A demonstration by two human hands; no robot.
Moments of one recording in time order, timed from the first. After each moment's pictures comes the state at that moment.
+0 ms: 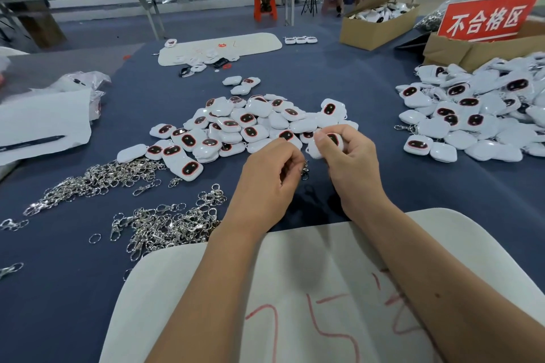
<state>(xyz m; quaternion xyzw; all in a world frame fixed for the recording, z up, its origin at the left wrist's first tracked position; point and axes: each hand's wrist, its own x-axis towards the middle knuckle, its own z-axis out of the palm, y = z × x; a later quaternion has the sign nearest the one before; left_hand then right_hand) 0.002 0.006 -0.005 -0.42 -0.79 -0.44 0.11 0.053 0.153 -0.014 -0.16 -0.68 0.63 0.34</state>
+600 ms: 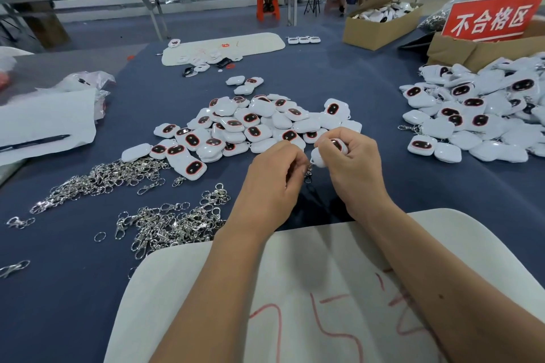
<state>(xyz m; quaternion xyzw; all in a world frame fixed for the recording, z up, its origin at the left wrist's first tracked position) 0.003 0.007 -0.008 -0.41 -0.79 -0.43 0.11 0.053 0.150 -0.011 -0.16 -0.74 0.57 0.32</state>
